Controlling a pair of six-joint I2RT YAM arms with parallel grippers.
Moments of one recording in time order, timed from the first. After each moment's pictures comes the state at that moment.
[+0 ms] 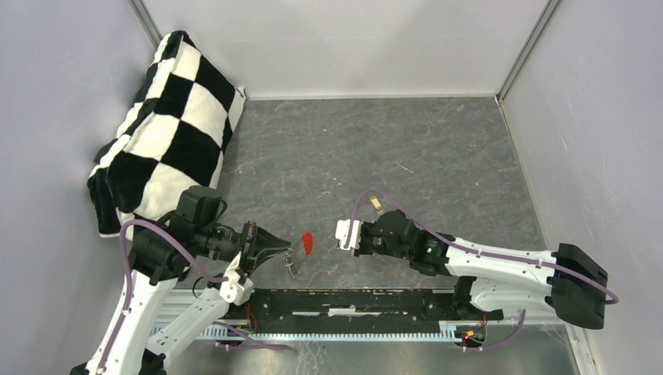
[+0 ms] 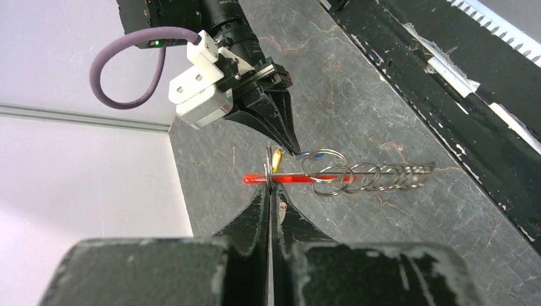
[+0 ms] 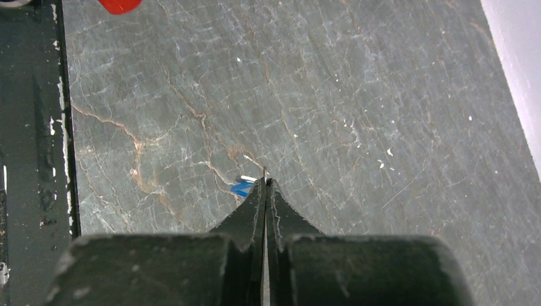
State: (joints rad) left arm -0.44 0.68 1.12 -1.32 1.07 1.78; right arm 1.13 1.09 0.56 0.14 -0.04 -0.47
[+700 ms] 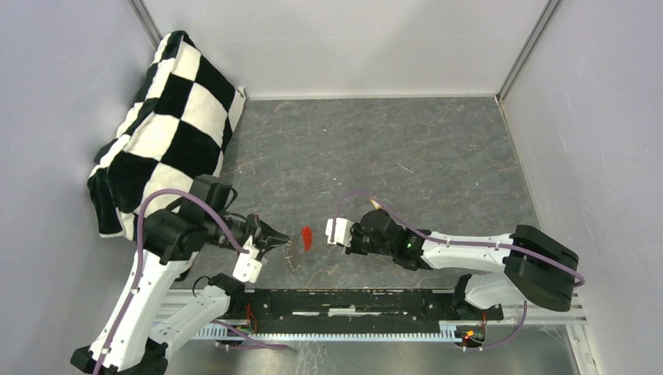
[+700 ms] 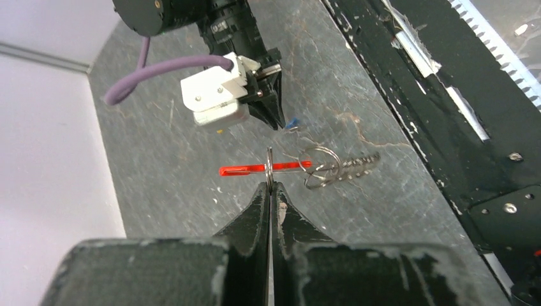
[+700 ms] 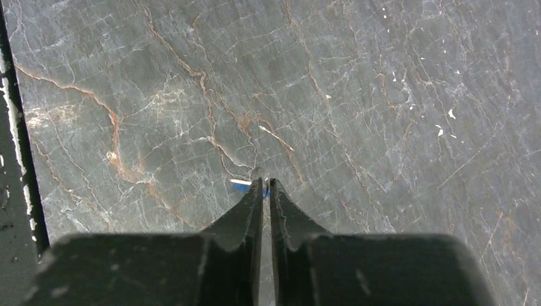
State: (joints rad) left arm -0.44 0.79 1.16 -1.37 0.94 1.66; right arm 1.09 1.34 0.55 0.22 -0.05 -0.42
